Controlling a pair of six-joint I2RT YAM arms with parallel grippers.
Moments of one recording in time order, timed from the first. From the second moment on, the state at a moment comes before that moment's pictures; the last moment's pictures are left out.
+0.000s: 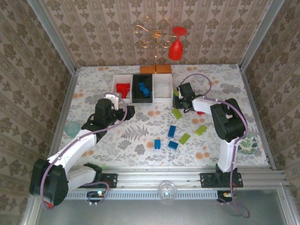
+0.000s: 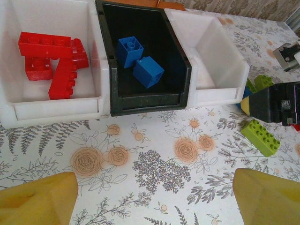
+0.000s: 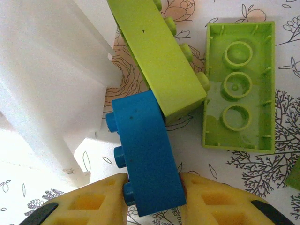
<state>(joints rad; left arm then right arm) -0.43 1.10 0.64 -0.05 0.12 -0.30 0.31 1.97 1.18 -0.14 -0.01 0.28</state>
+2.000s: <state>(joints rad) -0.36 1.06 0.60 -0.05 0.23 -0.32 0.59 1.53 1.02 -0.21 -0.03 0.39</state>
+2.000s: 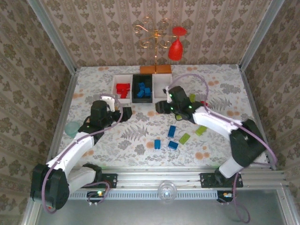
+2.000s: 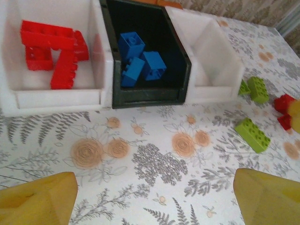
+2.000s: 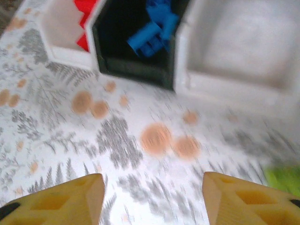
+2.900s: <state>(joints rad) -0.45 1.17 0.61 -0.04 0.34 -0.31 0.79 1.69 0.85 -0.29 0.34 0.62</state>
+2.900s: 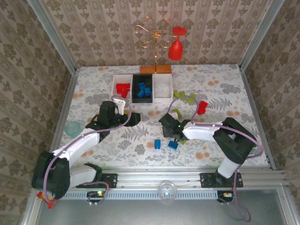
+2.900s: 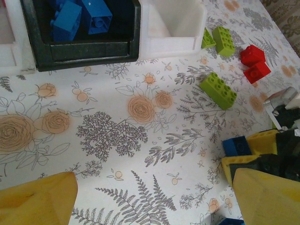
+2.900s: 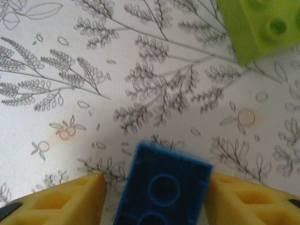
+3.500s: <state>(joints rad) -0.37 1.02 0.53 -0.05 0.24 -0.31 0.76 1.76 1.14 -0.09 0.19 0.51</state>
